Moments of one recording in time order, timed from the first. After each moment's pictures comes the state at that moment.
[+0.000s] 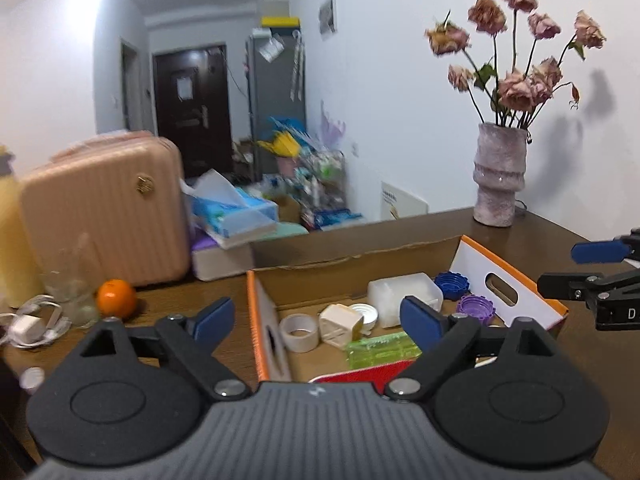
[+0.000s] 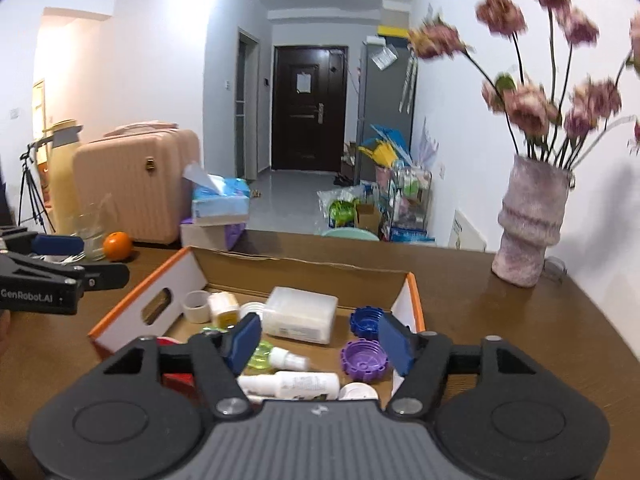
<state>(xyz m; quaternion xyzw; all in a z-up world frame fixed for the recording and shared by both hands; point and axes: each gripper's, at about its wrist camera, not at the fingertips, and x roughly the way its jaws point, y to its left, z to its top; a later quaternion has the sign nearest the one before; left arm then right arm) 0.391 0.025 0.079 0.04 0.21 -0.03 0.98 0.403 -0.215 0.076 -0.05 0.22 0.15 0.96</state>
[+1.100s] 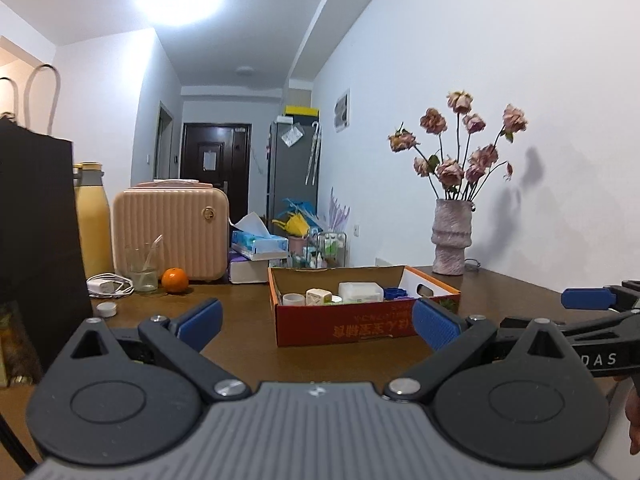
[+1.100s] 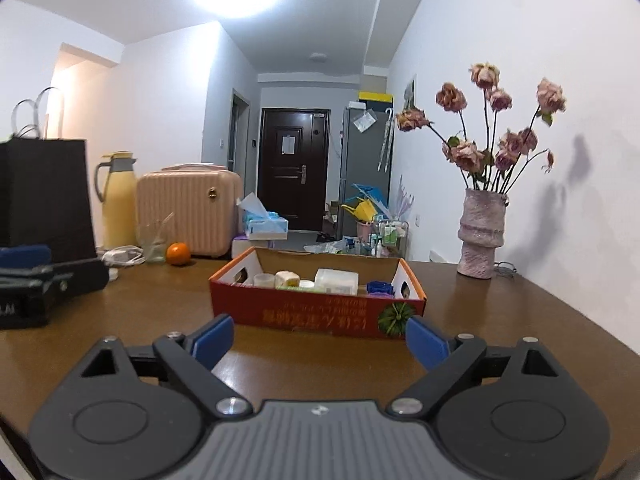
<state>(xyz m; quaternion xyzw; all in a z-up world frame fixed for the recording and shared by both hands) 0.084 0.018 0.045 -0.01 0.07 -0.02 1.00 0.117 -0.203 0.044 -0.03 0.13 0.12 0.98</state>
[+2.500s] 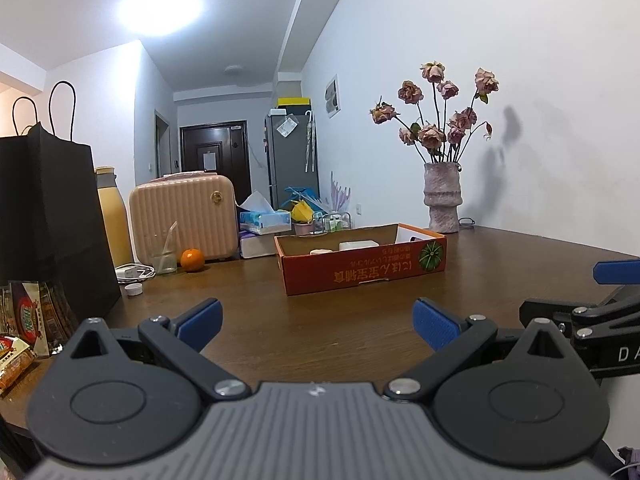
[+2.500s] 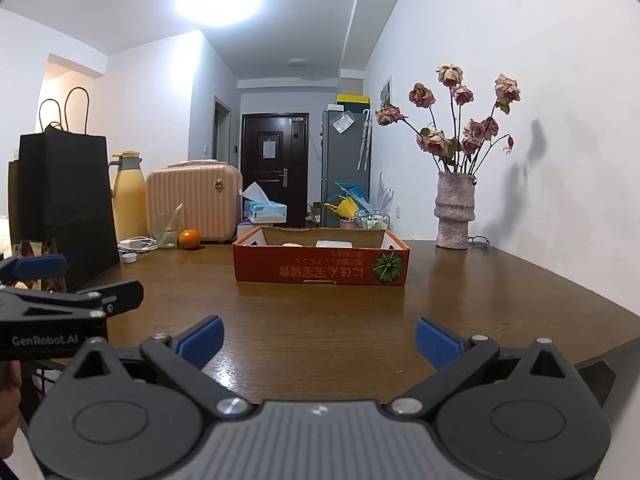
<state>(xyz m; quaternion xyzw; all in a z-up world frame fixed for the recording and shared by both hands) 0.008 0.002 0.013 0.04 0.09 -0.02 1.00 0.007 -0.194 0.009 -0.01 0.13 0.09 0.99</state>
